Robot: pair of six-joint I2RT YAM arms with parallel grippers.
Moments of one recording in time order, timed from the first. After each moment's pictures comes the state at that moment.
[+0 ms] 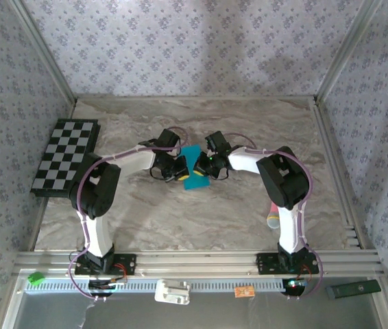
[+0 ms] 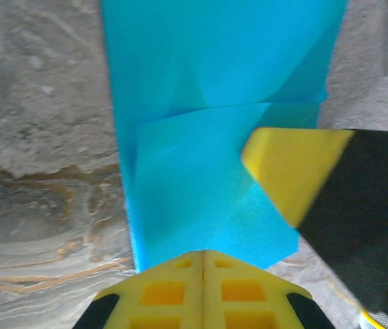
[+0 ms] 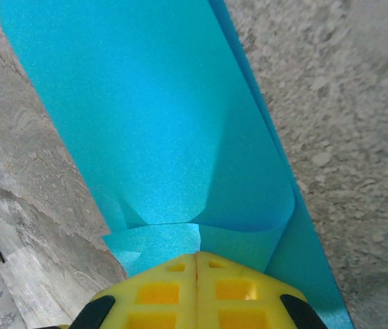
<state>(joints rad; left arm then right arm) -0.56 1.87 1.20 -0.48 0.41 -0.87 0.56 2.02 1.21 -0.19 -0.41 0.97</state>
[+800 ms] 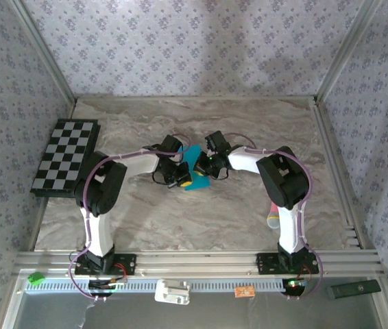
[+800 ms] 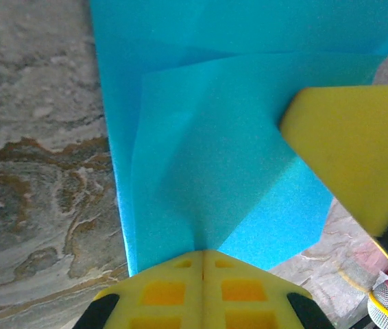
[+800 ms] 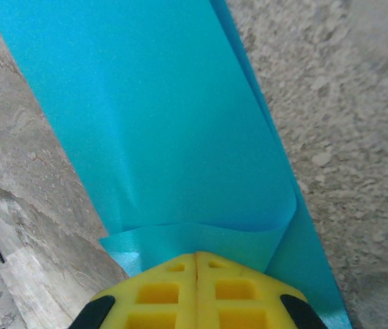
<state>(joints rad) -0.58 1.92 1.16 -0.44 0.46 -0.88 0.56 2.02 1.22 -0.20 -0.41 0.97</state>
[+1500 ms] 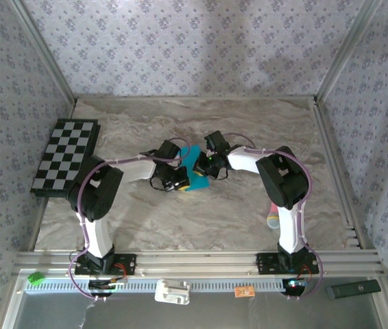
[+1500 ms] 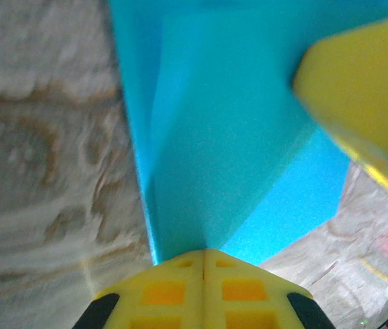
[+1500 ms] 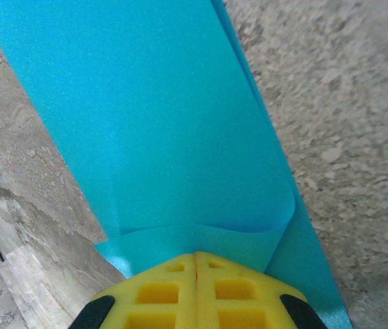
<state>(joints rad) -0.60 1.84 1.03 -0.37 0.42 -0.83 0.56 2.03 1.22 -0.21 -0.41 0.97</state>
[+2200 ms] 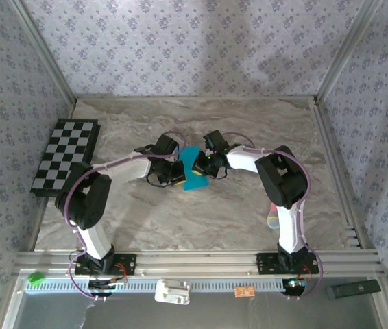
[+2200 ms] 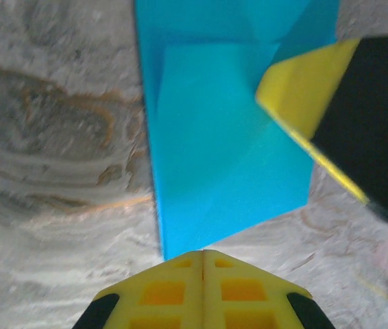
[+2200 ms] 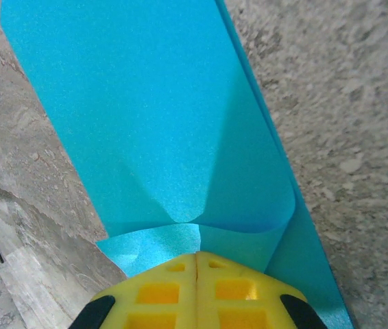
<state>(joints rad) -0.60 1.75 1.09 -0.48 0.32 -0.86 0.56 2.04 1.25 -0.22 -0.41 0.96</state>
